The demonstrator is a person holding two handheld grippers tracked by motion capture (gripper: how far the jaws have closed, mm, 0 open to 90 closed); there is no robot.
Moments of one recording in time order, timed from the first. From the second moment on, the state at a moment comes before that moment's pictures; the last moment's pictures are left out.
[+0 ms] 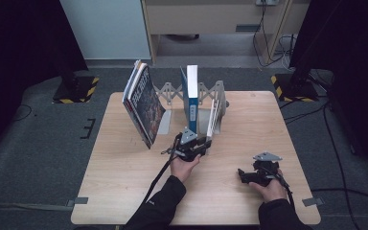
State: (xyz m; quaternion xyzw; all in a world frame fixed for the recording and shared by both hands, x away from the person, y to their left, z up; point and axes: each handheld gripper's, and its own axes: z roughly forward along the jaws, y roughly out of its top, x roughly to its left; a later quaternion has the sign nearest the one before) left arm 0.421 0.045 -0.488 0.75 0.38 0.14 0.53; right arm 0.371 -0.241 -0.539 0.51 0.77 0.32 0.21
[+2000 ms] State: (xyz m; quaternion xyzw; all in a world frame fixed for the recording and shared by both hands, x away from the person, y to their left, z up) left arm 0.461 0.013 -0.475 0.77 0.38 0.13 0.50; right arm 0.371 -0.241 -0.539 0.51 0.77 0.32 0.21
